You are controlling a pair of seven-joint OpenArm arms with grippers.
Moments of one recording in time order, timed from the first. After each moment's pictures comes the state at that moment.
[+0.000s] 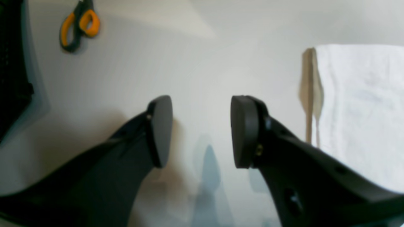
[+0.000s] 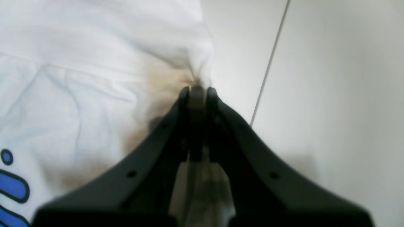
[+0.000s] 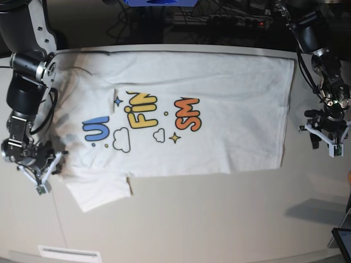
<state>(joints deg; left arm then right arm) -3.0 -25.0 -30.1 76.6 -4.4 -21.4 30.3 29.8 14.8 22.4 42.9 -15.4 41.0 -28.0</state>
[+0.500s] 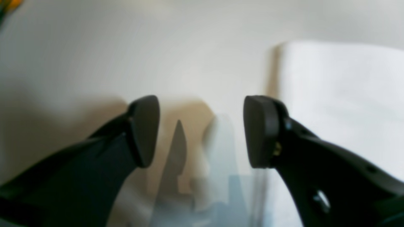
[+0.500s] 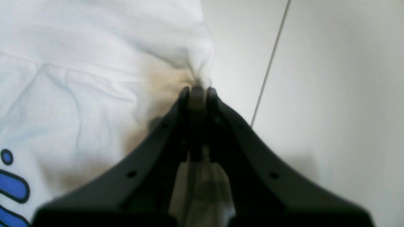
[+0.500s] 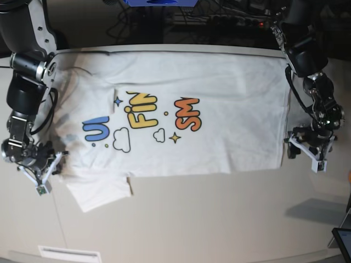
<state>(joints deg) -15.1 -21.9 -27.7 64.0 -5.2 -28.7 35.6 29.7 14.7 22.4 43.0 -15.4 41.0 -28.0</state>
